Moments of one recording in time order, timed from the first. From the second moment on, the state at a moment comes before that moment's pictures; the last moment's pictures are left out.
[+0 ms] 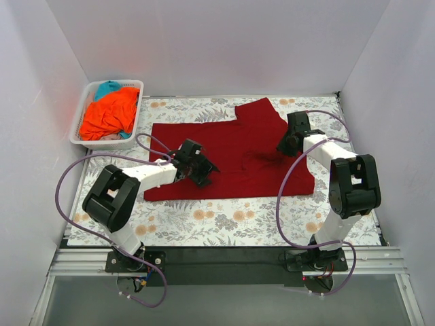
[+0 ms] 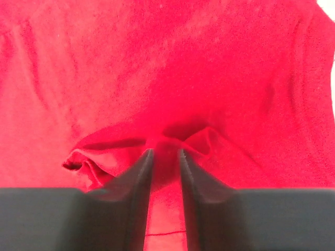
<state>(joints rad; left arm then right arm) -0.58 1.69 0.92 -0.17 0.10 -1.36 0.20 1.74 1.15 -0.36 0.09 0.71</state>
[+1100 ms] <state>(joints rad) -0.57 2.20 1.29 0.27 0.42 -1.34 0.15 1.84 1.10 -0.24 -0.13 0.62</state>
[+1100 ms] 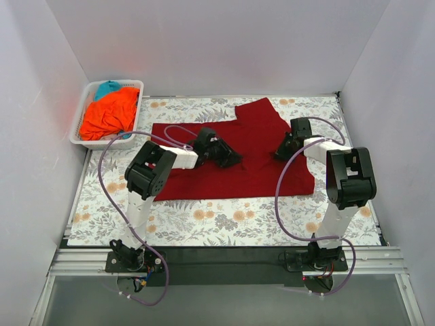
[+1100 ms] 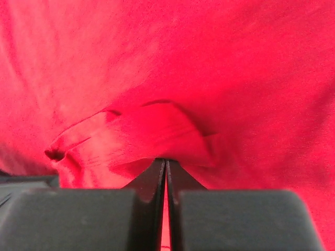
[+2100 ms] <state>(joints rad) -0.12 1.47 0.79 -0.14 0.32 -1.07 0.09 1.58 0.91 -0.32 -0.08 0.54</state>
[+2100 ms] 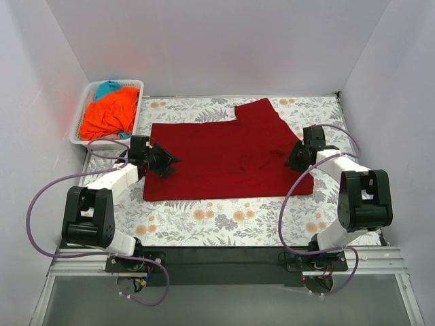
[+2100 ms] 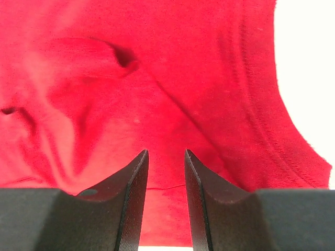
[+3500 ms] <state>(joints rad) -0.06 1.83 1.40 -0.34 0.08 -0.86 0.05 2.00 1.68 -0.46 0.01 0.44</state>
